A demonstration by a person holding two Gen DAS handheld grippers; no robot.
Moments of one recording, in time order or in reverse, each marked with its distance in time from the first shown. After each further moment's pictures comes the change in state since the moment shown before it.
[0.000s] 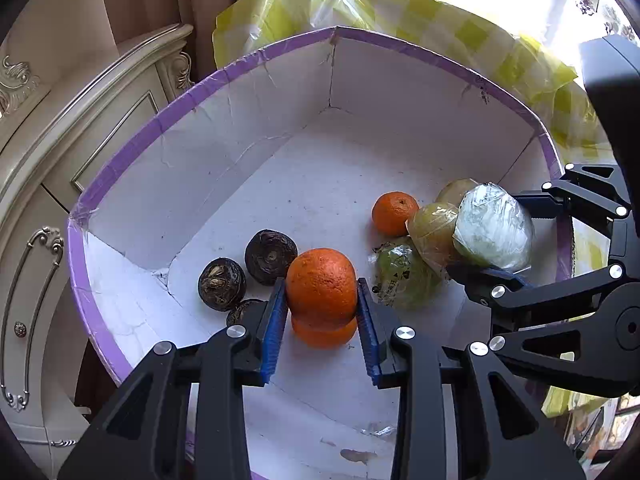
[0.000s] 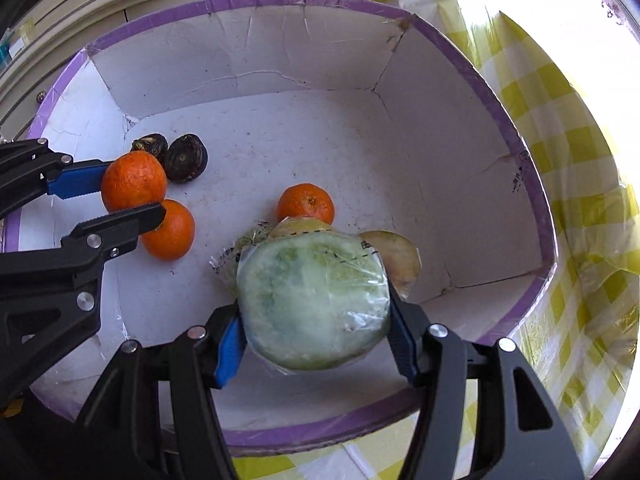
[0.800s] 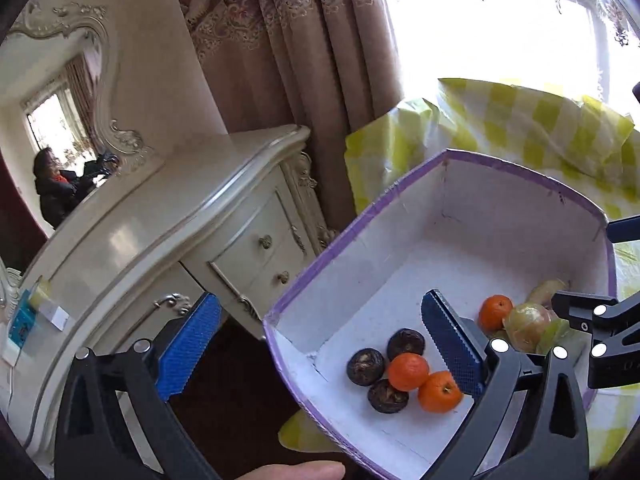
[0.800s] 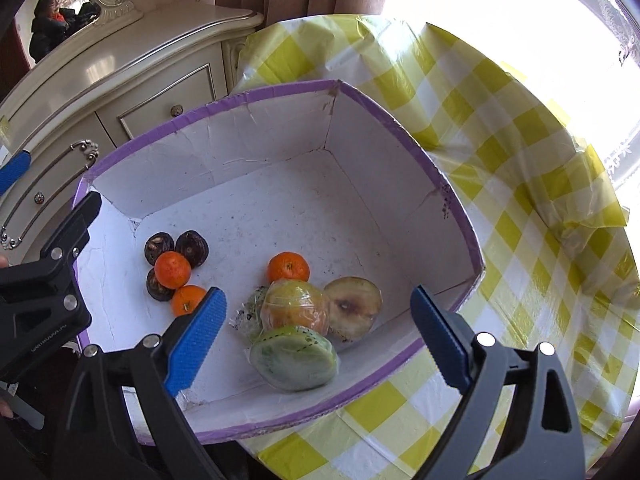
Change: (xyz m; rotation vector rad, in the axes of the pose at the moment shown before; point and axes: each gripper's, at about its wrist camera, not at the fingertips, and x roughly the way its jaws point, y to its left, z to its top) left arm -0.073 0.026 0.032 -0.009 -0.275 0.345; right arm -0.063 -0.028 0.025 0.226 -0.091 -0.010
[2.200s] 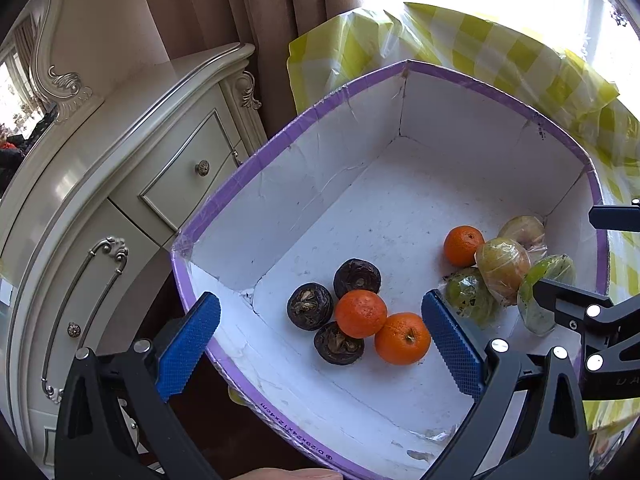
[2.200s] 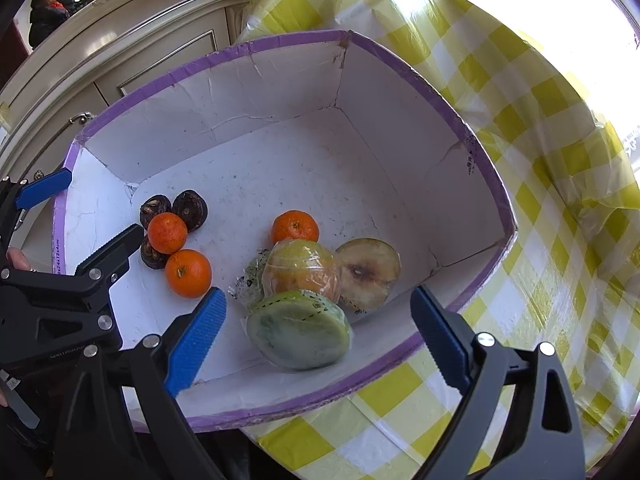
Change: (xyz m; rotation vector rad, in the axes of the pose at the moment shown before) left arm 0.046 -0.018 -0.024 0.007 0.239 -0.137; right arm 0.025 -0.001 -0.021 -0.019 0.095 0.035
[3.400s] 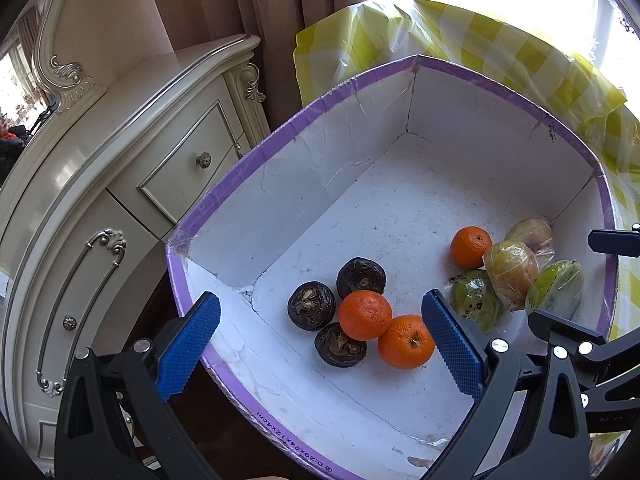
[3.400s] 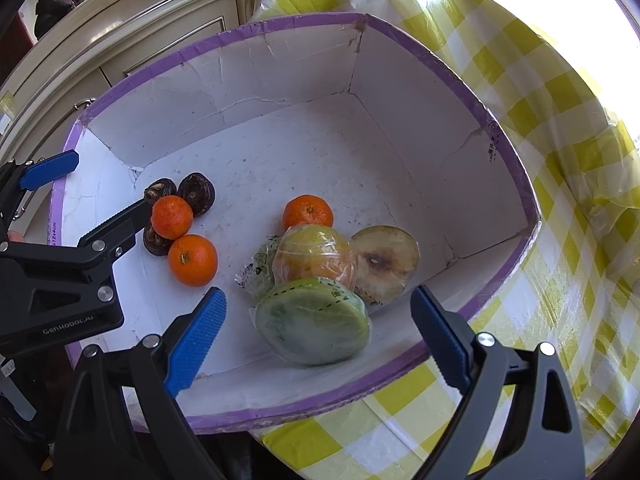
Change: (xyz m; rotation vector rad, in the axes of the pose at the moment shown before) left arm 0.010 0.002 -0.001 -0.017 0.012 0.015; right arm 0.014 0.010 -0.004 -0.012 0.023 0.019
